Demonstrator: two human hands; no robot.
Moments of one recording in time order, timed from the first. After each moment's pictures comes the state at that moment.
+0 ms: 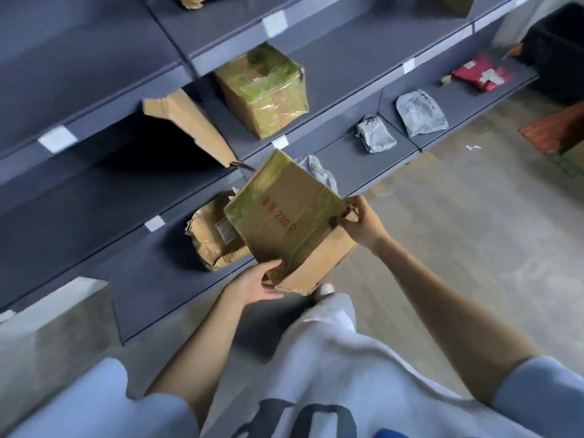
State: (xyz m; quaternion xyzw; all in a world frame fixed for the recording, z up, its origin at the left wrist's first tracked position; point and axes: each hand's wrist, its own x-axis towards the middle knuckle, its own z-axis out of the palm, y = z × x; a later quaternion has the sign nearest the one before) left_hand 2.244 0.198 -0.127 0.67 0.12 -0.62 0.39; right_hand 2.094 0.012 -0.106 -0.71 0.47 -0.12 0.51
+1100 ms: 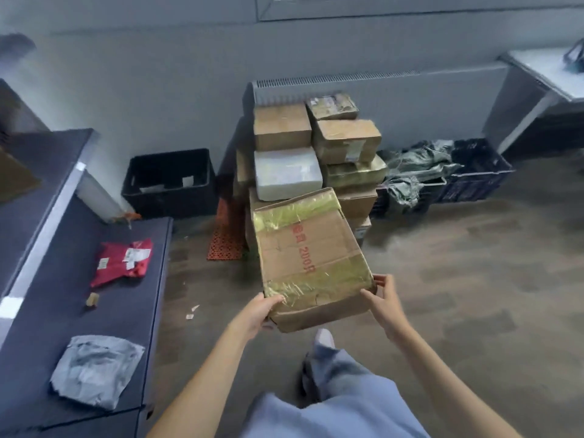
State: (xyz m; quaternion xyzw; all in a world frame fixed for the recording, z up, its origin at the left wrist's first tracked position) left_hand 1.653 -0.726 -0.147 0.57 -0.44 -0.70 0.01; right_hand 1.455 -0.586 -0.123 -0.18 0.81 -0.46 0.33
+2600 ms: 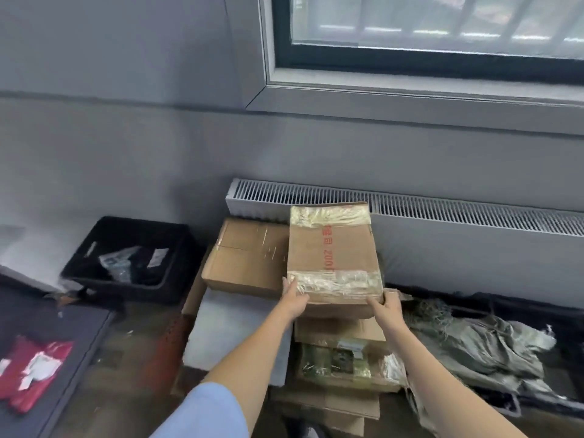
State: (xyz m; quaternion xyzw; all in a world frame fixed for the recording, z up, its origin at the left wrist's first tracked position) left_hand 1.031 -1.313 -0.162 0.60 -0.51 -0.61 0.05; right_hand 0.844 -1.235 -0.174 -0.19 0.78 -0.36 0.47
